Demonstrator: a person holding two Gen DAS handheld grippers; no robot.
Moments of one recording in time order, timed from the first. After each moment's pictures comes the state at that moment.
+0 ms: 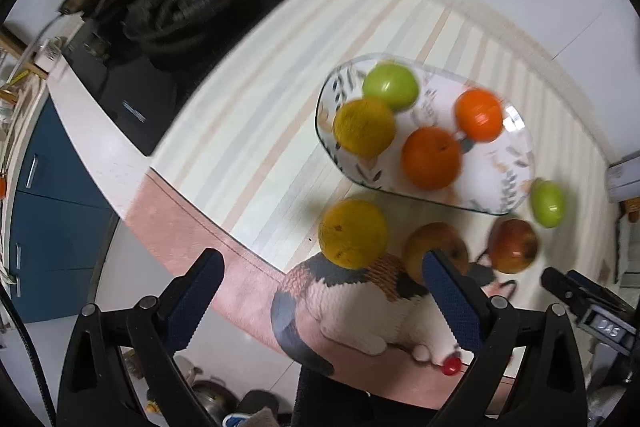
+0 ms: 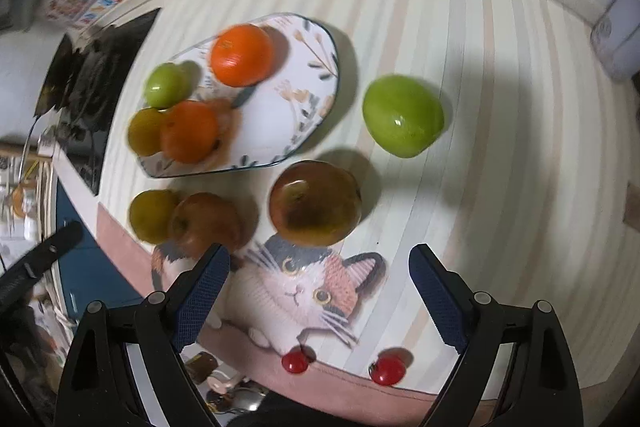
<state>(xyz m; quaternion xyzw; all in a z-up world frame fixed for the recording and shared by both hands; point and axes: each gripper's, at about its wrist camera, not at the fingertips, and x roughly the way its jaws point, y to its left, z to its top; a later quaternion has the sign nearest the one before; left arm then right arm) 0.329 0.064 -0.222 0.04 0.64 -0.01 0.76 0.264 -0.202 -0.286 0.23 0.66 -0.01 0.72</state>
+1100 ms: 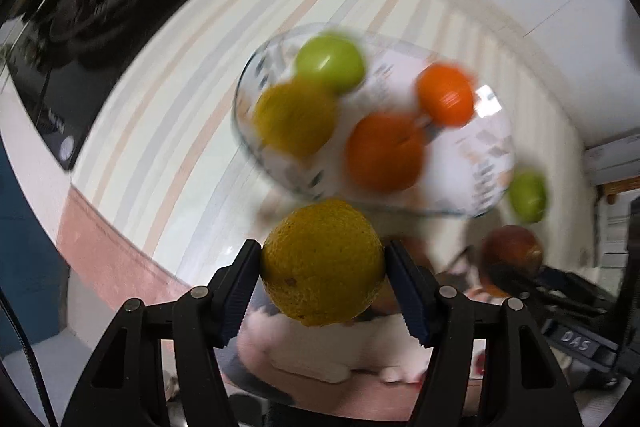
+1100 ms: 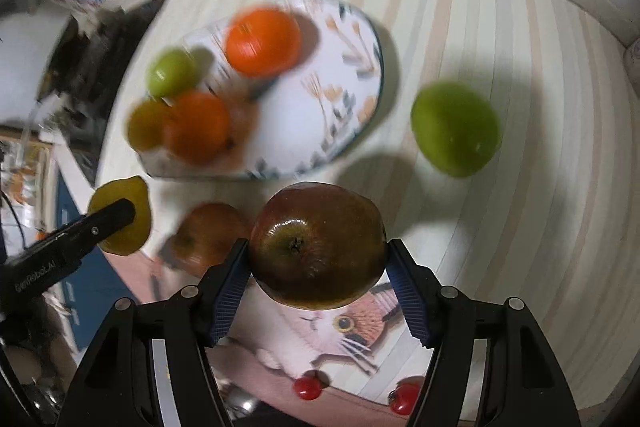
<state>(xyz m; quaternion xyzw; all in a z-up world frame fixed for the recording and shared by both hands) 0.332 0.033 -0.246 0.00 0.65 -0.10 0.75 0.285 -0.177 -0.288 0.22 0.64 0.02 0.73</state>
